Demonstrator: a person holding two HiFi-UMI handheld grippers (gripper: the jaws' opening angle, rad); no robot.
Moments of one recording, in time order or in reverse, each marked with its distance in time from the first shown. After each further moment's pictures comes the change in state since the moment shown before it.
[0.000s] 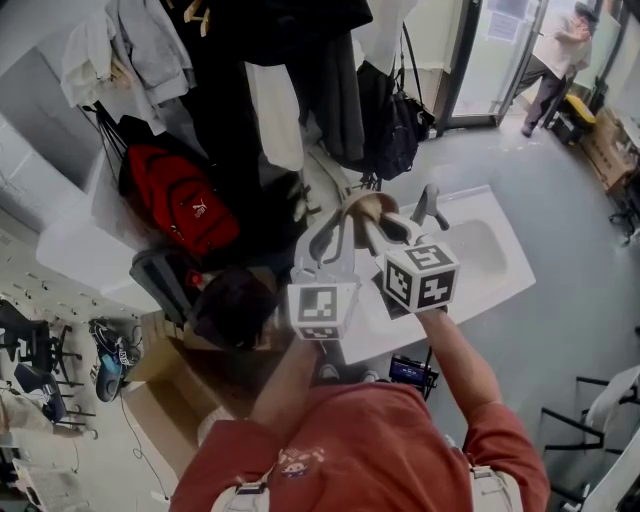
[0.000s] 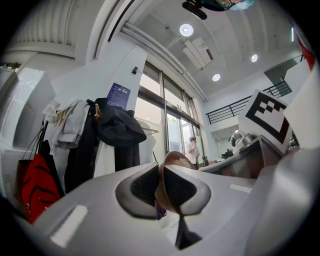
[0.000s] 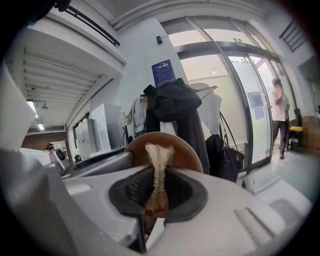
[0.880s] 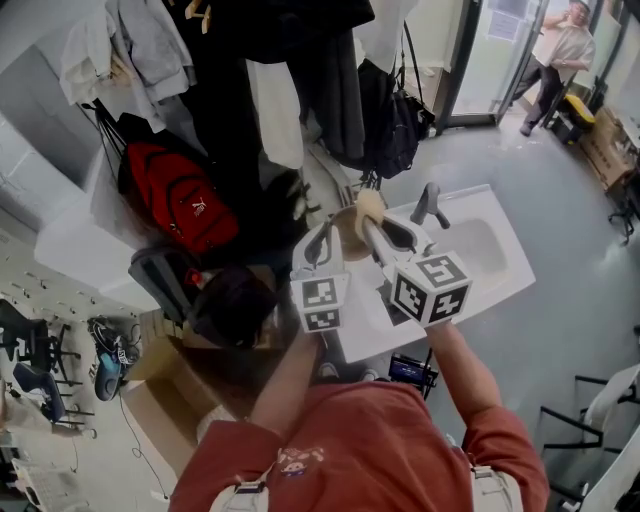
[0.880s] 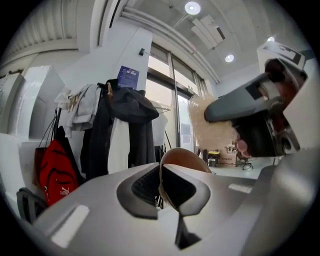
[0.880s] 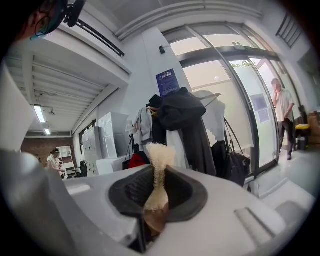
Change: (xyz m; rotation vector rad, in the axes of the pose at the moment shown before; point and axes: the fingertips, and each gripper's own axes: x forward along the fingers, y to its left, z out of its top) left arm -0.003 0.034 -0.085 -0.017 0.226 0.128; right arm -0.019 0.021 0.020 0.003 -0.094 0.064
